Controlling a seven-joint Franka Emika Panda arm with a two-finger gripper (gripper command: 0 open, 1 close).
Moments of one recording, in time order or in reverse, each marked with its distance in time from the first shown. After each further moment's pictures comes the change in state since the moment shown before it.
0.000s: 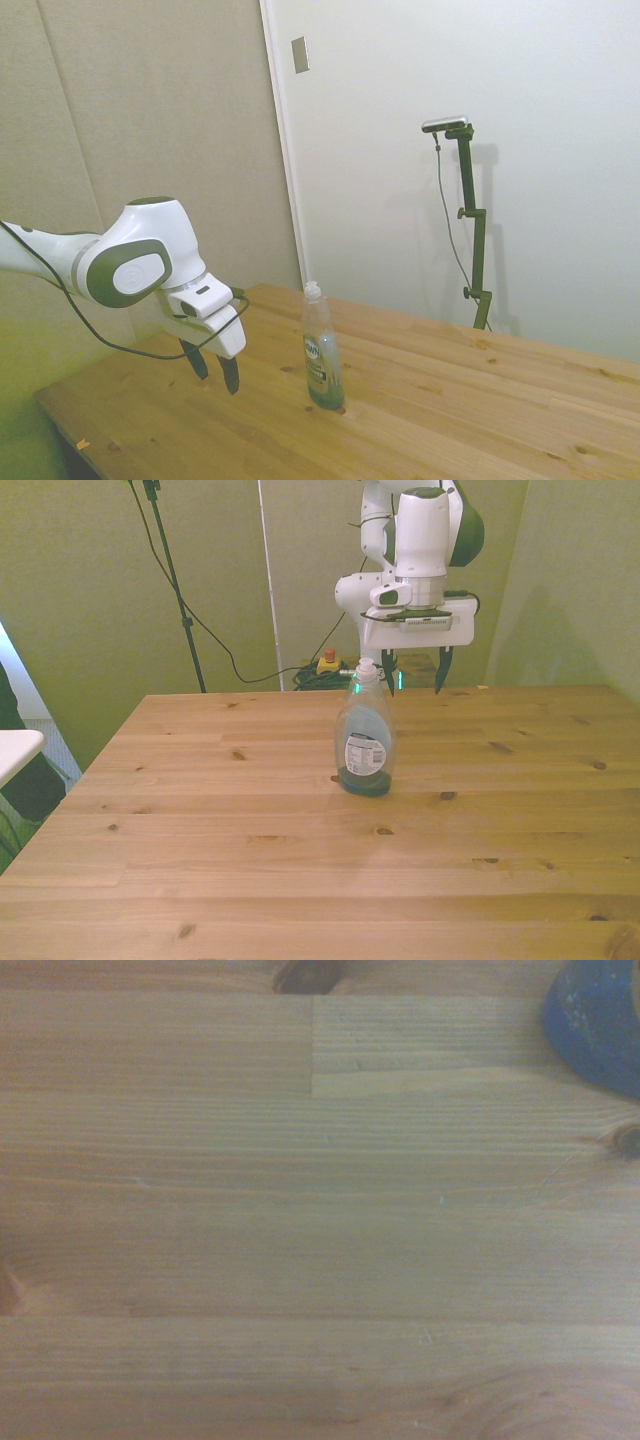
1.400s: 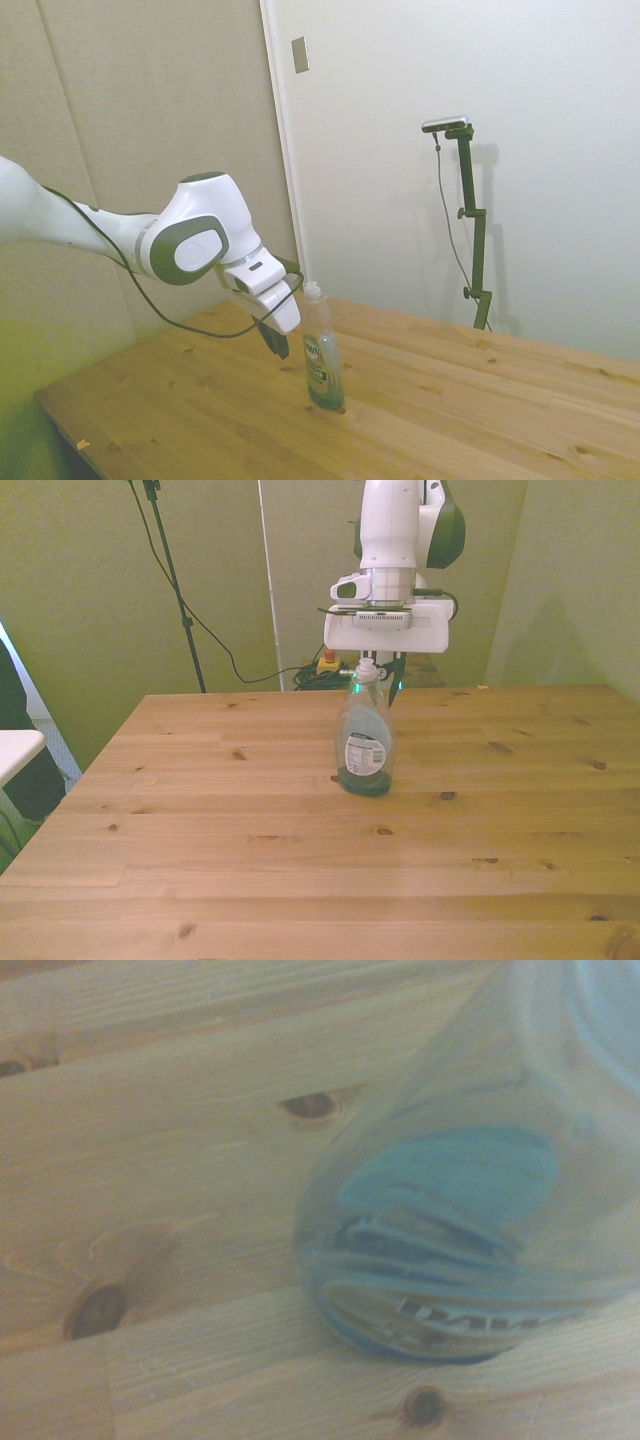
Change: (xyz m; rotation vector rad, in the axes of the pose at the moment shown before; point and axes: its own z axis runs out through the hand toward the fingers) arm 0.112 -0.009 -0.023 0.061 0.117 0.254
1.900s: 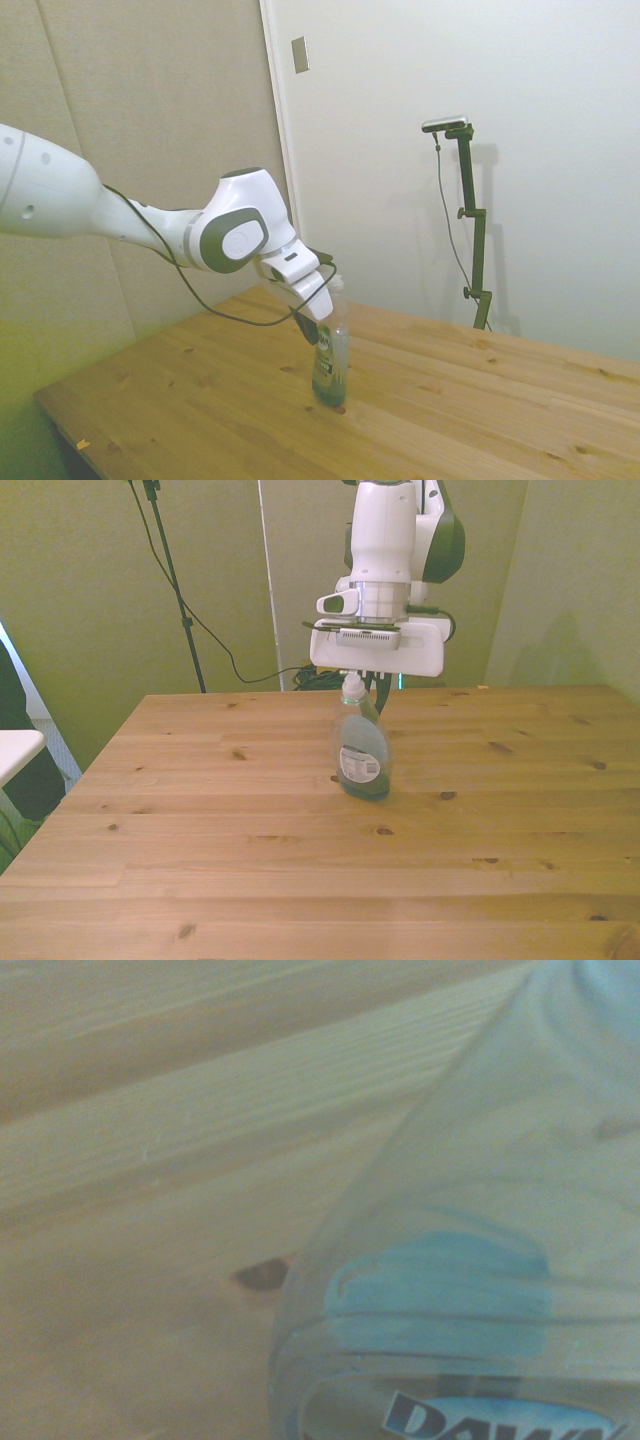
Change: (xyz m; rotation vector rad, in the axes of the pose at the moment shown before) arm 0.062 -0.052 0.031 -0.009 0.036 0.099
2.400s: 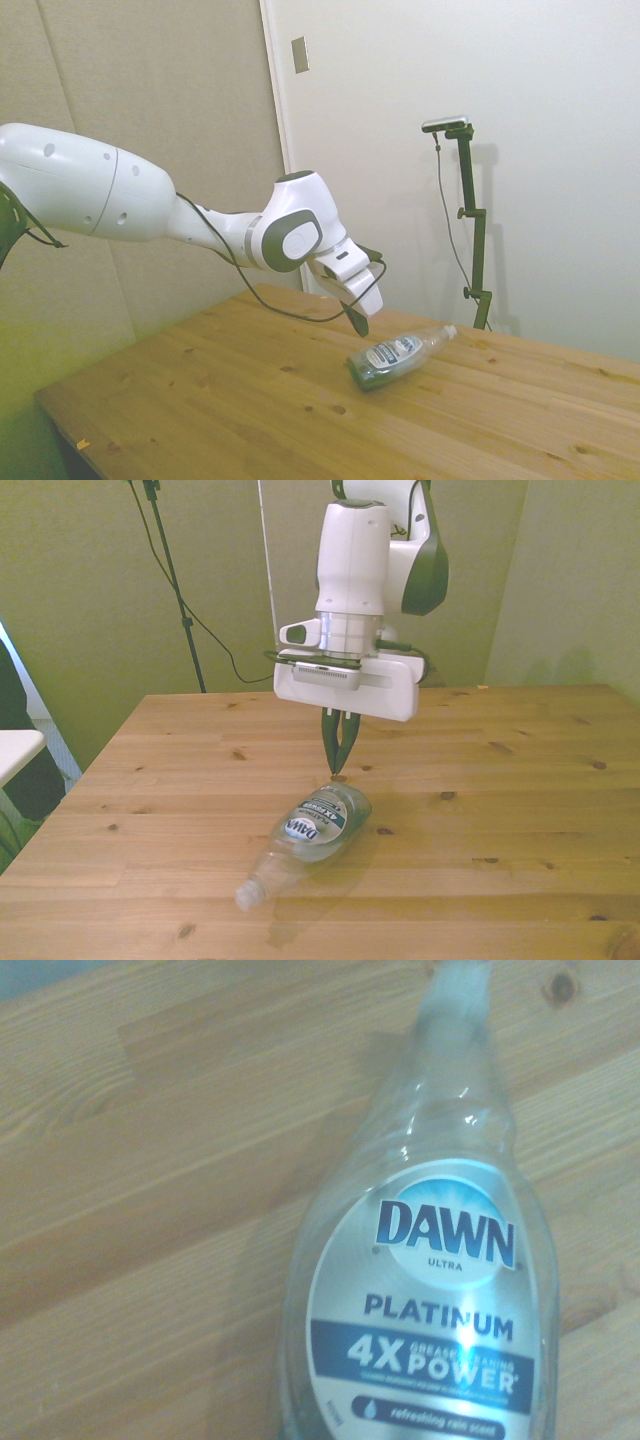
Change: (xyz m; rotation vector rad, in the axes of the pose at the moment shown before) arm 0.068 -0.034 0.027 0.026 0.057 0.094
